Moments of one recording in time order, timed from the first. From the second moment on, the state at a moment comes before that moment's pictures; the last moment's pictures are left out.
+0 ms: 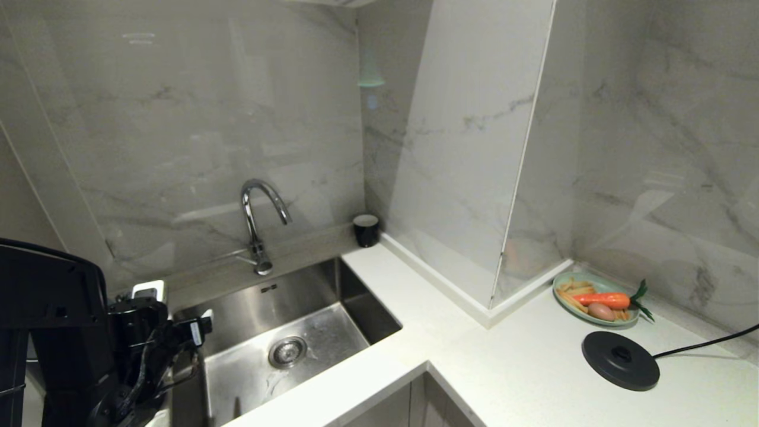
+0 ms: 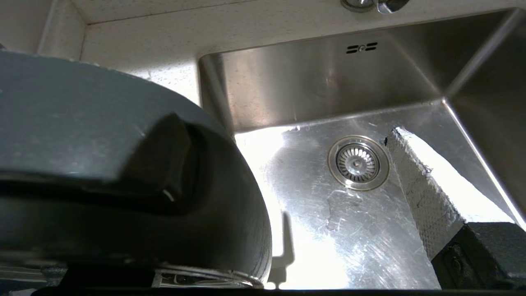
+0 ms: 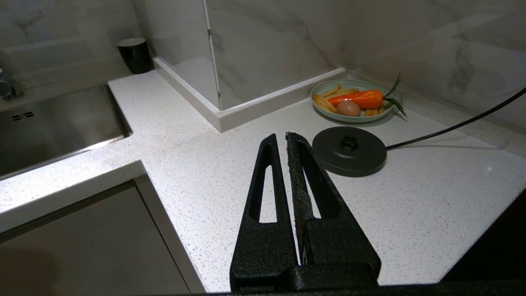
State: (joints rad) left arm 0.10 2.30 -0.38 -1.52 0.27 -0.07; right arm 0.00 0.00 0.00 0.01 0.00 0.01
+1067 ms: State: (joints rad) left arm 0.09 2.28 -0.36 -1.52 0.27 -0.07; right arm 0.00 0.00 0.00 0.01 0.00 0.01
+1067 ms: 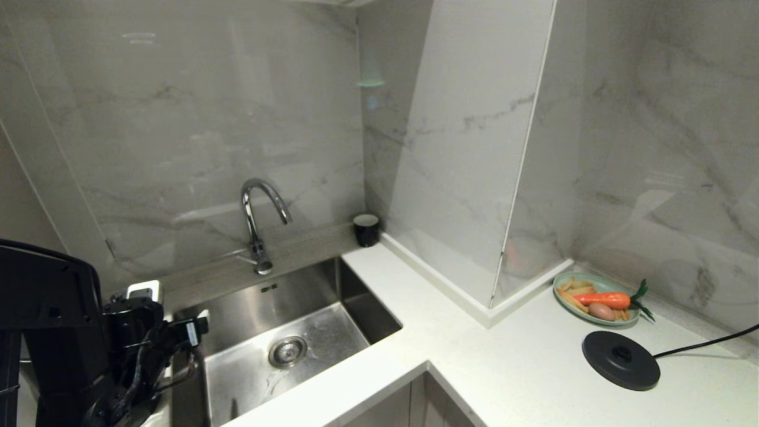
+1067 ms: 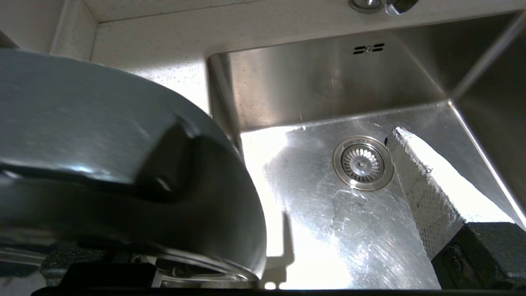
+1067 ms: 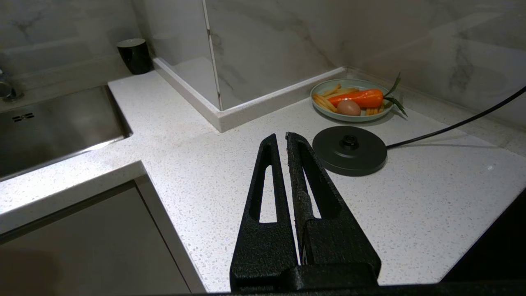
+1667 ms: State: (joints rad) left arm 0.09 2.28 -0.35 -1.52 0.27 -0.08; right arm 0.00 0.00 0.00 0.01 0.00 0.01
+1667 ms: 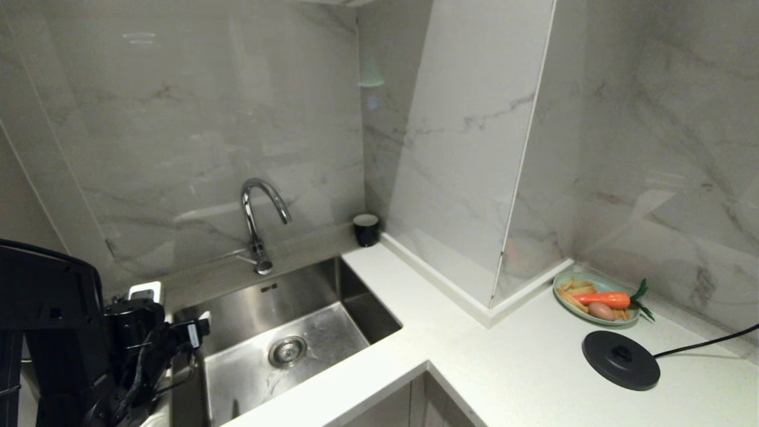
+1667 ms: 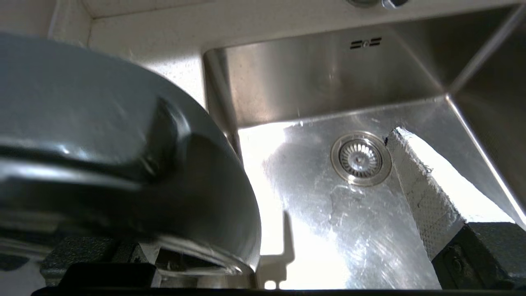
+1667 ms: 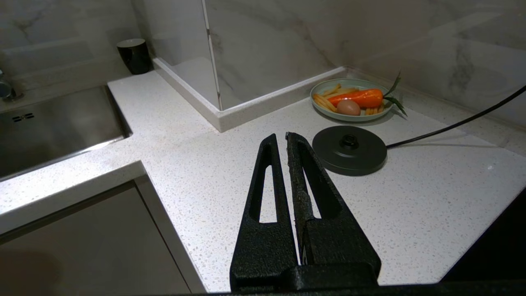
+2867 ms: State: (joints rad) left arm 0.12 2.27 -0.37 -1.51 0.25 -0.07; right arm 0.00 0.00 0.00 0.01 0.00 0.01
